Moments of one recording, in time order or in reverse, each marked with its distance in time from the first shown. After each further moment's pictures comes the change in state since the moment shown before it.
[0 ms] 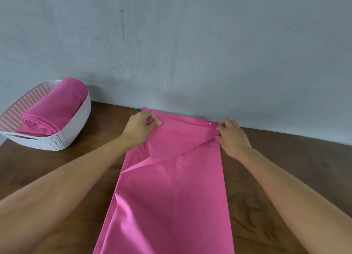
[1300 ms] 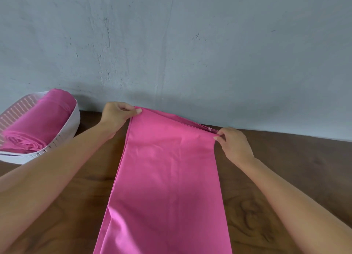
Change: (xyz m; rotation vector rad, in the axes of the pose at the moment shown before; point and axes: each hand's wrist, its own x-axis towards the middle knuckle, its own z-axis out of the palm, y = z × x) left_hand 0.049 -0.011 -0.040 -0.455 0.161 -0.246; right_hand -0.020 -0.002 -0.018 0.290 0.135 0.195
